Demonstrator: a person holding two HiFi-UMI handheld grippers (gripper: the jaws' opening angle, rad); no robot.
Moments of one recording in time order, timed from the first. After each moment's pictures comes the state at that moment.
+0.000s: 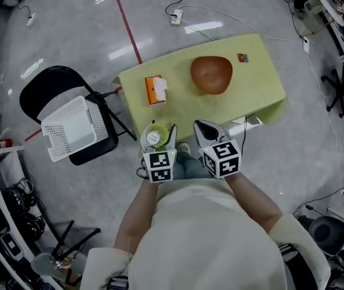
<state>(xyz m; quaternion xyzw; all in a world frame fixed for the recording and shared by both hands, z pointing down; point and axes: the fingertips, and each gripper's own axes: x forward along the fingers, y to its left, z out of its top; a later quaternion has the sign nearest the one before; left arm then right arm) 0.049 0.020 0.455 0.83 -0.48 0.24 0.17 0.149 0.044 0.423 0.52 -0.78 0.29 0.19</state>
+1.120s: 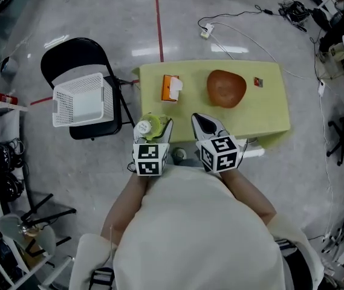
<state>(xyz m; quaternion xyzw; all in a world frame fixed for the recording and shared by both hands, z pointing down) 0.013 0.029 0.408 0.79 -0.56 0.19 0.18 0.121 0.027 0.387 0.45 -0.85 0.23 0.17</state>
